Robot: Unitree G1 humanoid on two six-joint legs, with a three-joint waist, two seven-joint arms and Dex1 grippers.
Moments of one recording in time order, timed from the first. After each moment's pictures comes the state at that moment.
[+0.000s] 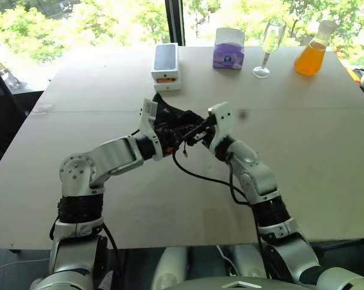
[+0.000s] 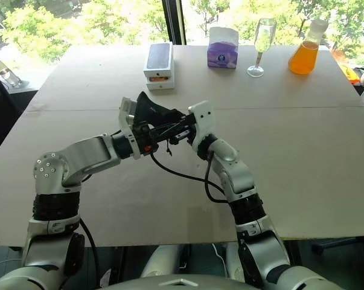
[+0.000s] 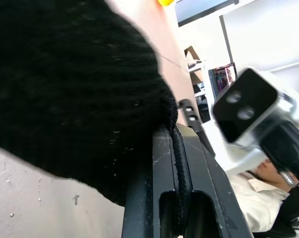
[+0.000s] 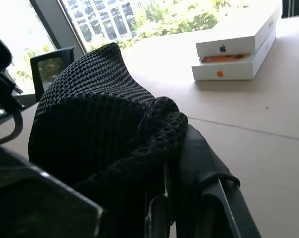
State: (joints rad) left arm -0.50 0.52 0.12 -0.11 -1.93 1.05 0.39; right arm -0.54 0.14 0.14 0.14 0.26 0.35 0.35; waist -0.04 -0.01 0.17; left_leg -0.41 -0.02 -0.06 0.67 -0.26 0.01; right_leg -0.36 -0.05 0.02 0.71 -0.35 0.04
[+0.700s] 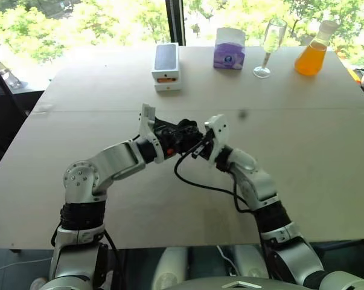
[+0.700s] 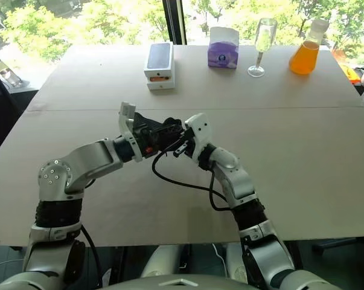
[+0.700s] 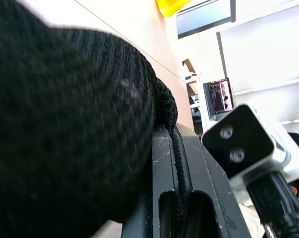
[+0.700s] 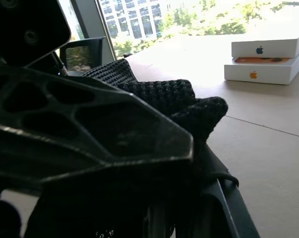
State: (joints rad) left arm -0.45 0.50 0.12 -0.13 -1.95 0.97 0.42; right arm -0.50 0.07 0.23 0.17 0.23 0.20 0.57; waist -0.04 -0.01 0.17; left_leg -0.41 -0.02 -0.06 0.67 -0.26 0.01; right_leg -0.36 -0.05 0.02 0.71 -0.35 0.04
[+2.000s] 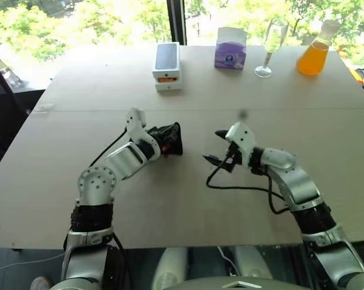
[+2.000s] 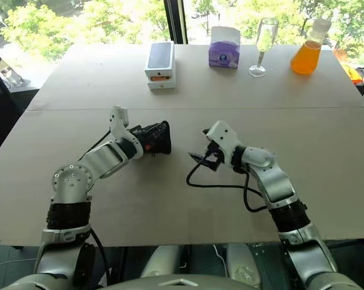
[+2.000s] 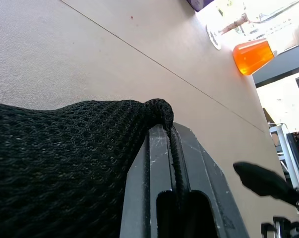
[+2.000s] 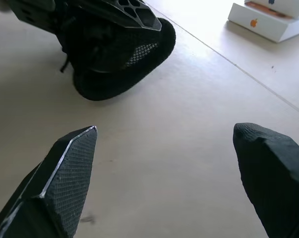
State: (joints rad) left arm -0.44 0.40 0.17 -0.07 -1.34 0.84 0.23; right arm -0.41 -0.29 0.20 -0.14 0.17 0.47 0.71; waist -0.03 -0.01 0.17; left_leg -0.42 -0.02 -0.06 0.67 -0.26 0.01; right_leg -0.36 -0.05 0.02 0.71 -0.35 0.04
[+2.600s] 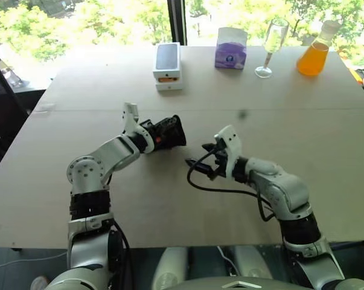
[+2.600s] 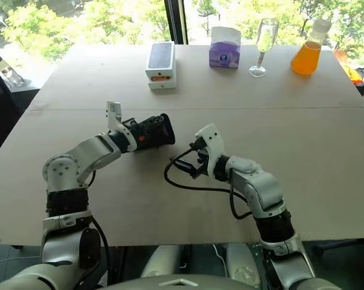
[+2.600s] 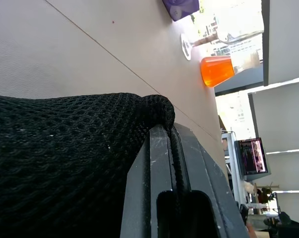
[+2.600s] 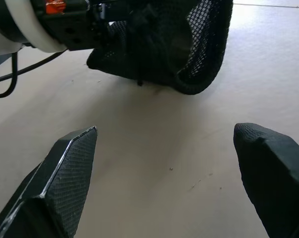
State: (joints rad) left arm -0.54 0.39 0.32 0.10 -1.50 1.01 0.23; right arm -0.41 -0.09 0.21 -0.22 0.34 0.81 0.52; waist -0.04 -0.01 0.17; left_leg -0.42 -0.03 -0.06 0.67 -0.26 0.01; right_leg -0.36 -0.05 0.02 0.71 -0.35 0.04
